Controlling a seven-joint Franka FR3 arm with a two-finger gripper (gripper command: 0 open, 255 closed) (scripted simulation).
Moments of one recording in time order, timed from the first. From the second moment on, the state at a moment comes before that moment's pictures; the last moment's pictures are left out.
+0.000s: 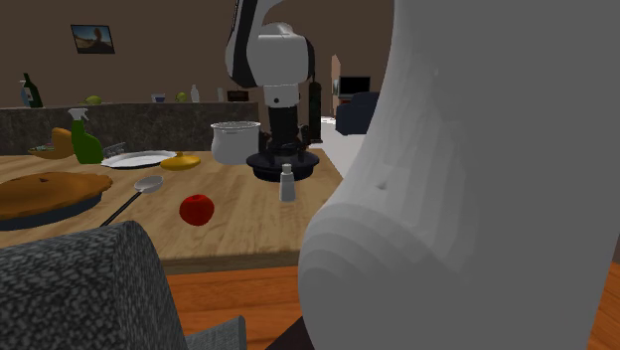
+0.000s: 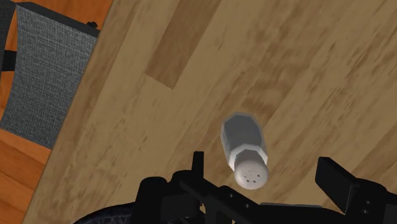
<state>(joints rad) -0.19 0.09 -0.31 -2.11 -0.04 2.24 -0.24</state>
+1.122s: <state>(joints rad) -0.19 0.13 -0.31 -2.13 -0.03 2.29 -0.25</state>
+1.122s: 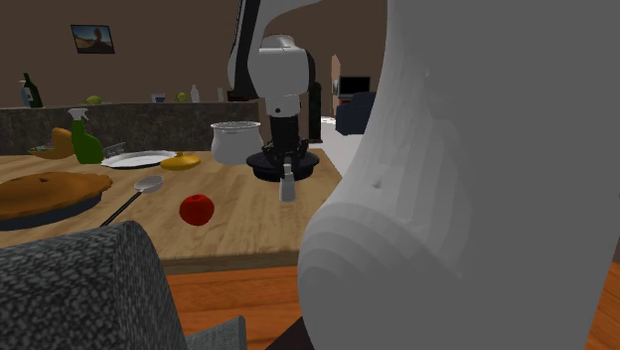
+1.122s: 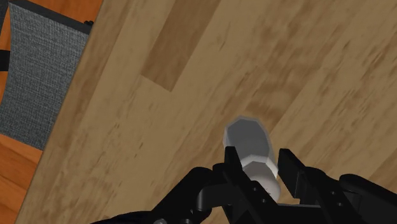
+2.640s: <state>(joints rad) -0.19 0.03 -0.31 -2.00 -0.06 2.07 -0.24</state>
